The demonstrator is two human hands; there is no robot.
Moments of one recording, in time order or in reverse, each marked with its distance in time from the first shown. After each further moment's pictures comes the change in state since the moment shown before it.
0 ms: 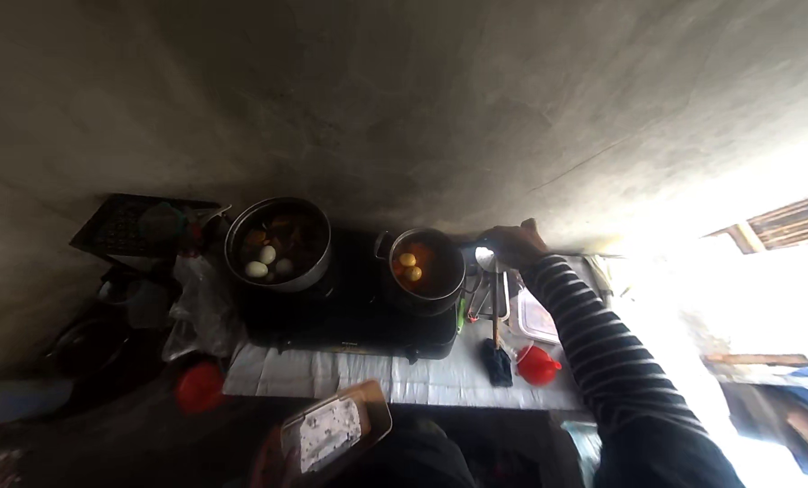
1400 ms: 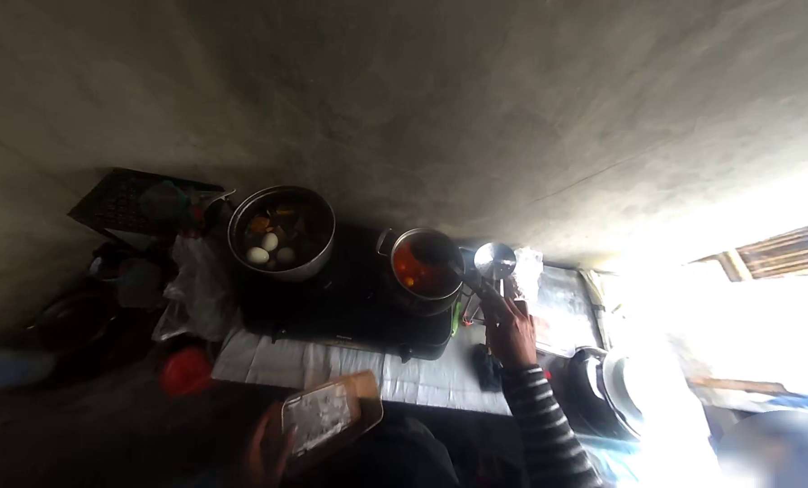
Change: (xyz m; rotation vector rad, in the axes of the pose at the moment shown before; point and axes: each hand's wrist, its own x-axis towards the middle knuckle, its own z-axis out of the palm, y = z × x) left_hand 0.011 -0.003 0.011 0.029 -0.007 0.050; right_hand -0.125 -0.083 0.091 0.285 0.462 0.310
